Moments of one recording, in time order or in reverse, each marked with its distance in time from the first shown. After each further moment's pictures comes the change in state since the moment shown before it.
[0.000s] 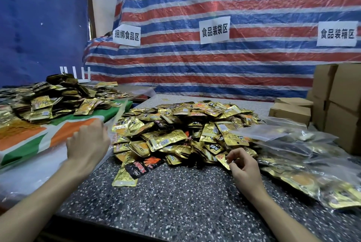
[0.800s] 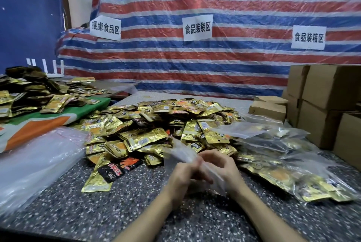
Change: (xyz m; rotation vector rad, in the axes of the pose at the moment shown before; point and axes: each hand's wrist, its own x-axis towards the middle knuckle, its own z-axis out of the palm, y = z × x) left_hand -0.134 0.184 0.078 -1.477 -1.001 0.010; right_hand 0.002 -0.011 -0.009 0.251 -0.251 0.071
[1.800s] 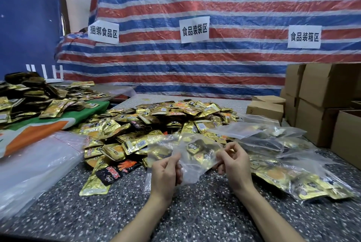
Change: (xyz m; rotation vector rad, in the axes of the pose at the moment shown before) left_hand -0.003 0.000 -0.010 -0.109 0.464 0.148; right_hand -0.005 -0.016 -0.013 0.146 0.374 0.018
